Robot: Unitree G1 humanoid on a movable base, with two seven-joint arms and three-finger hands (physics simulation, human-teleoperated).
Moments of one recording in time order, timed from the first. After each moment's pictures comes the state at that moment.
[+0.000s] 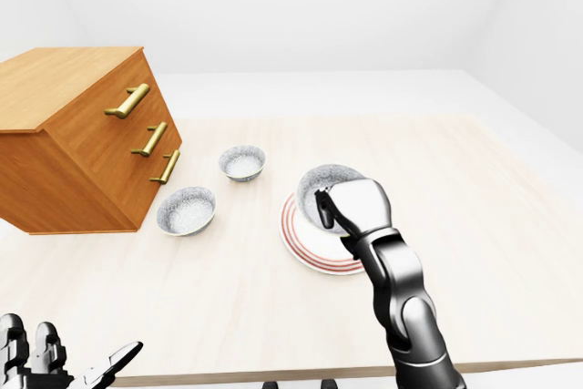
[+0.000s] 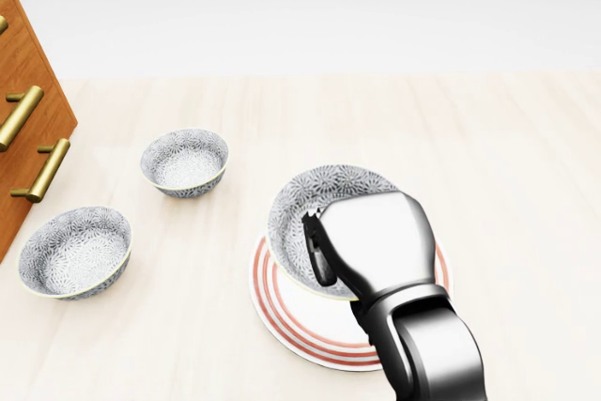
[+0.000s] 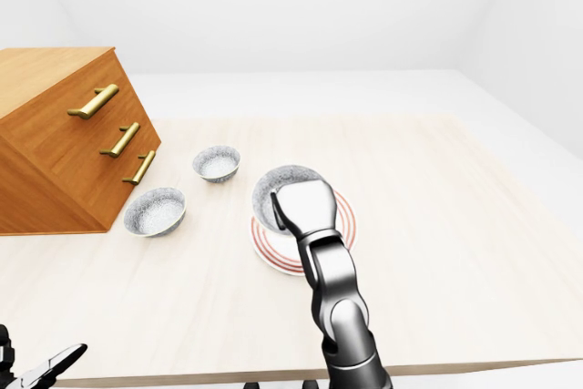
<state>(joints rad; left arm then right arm) 0.41 -0.18 0.85 -0.22 -0.25 -0.09 -0.28 -0.14 0.05 0.23 -0.38 -1.54 0.05 0.46</state>
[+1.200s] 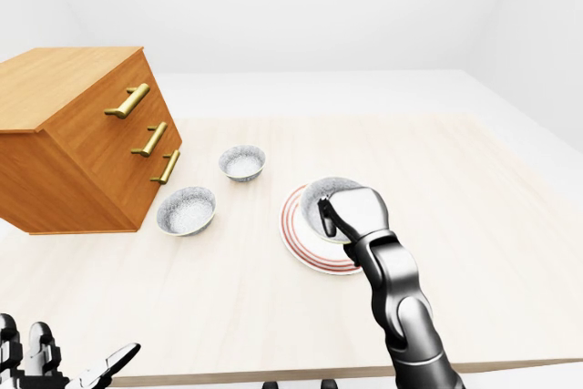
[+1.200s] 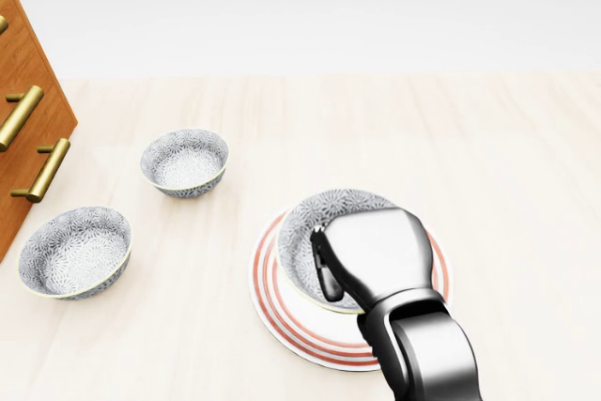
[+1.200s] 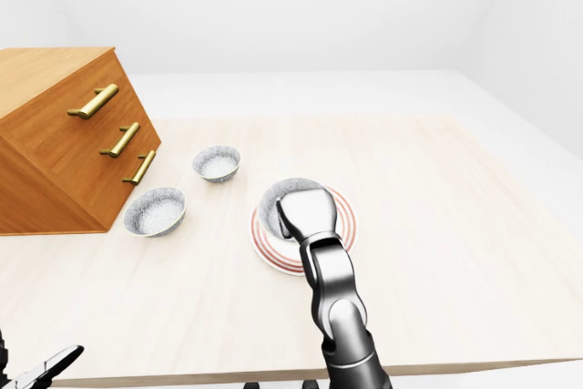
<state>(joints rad) 0.41 -0.19 0.87 -0.25 -0.25 -0.09 -0.29 -0.13 0.05 0.23 -0.33 -1.57 0.09 0.53</state>
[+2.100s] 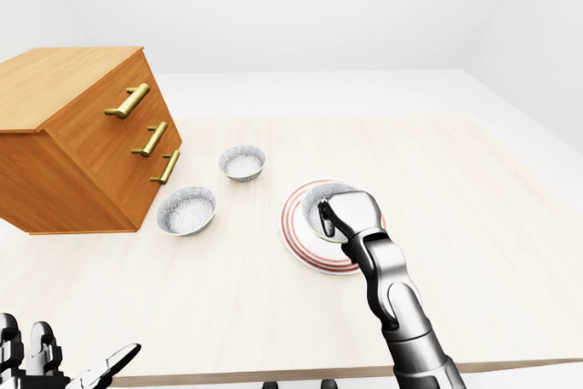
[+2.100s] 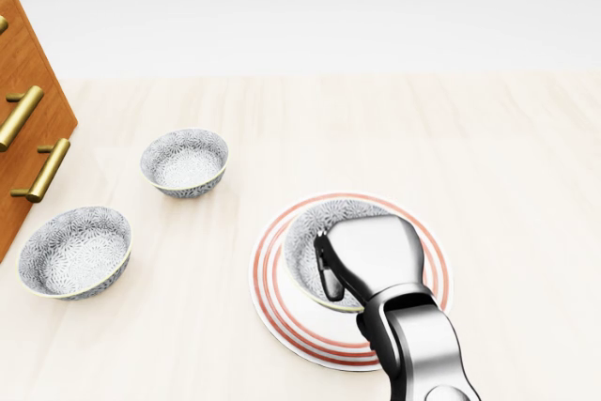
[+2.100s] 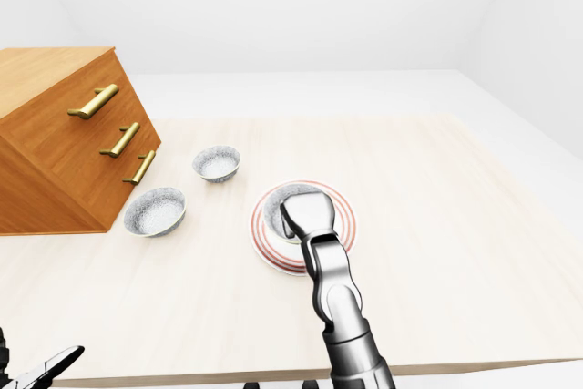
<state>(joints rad) 0.41 -0.19 0.87 -0.25 -0.25 -0.09 -0.30 -0.19 0.02 0.19 -0.10 -1.51 0.09 0.39</state>
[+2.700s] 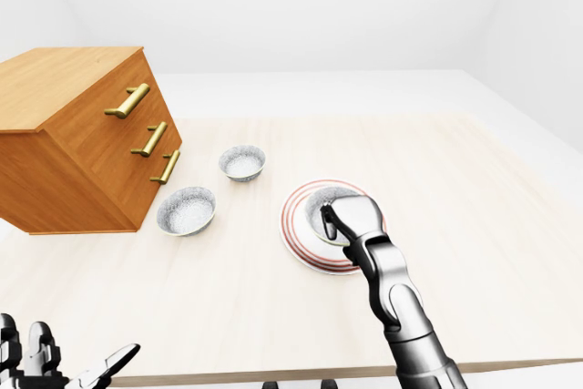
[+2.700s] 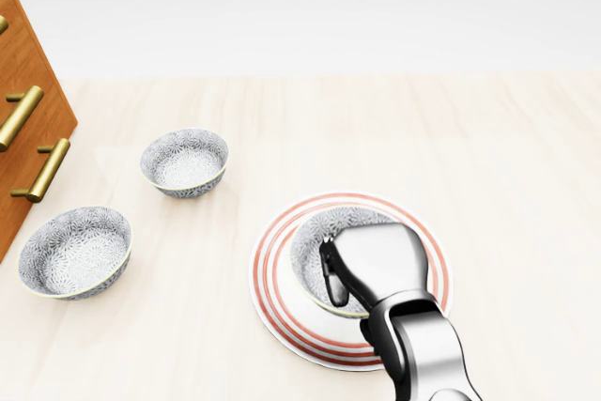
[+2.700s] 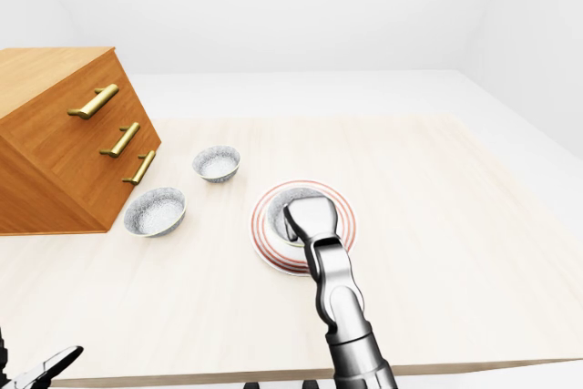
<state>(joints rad) 0.41 -0.19 0.87 -0.25 -0.26 -0.09 -0.30 -0.17 0.01 0.18 -0.06 -1.48 0.09 0.35</state>
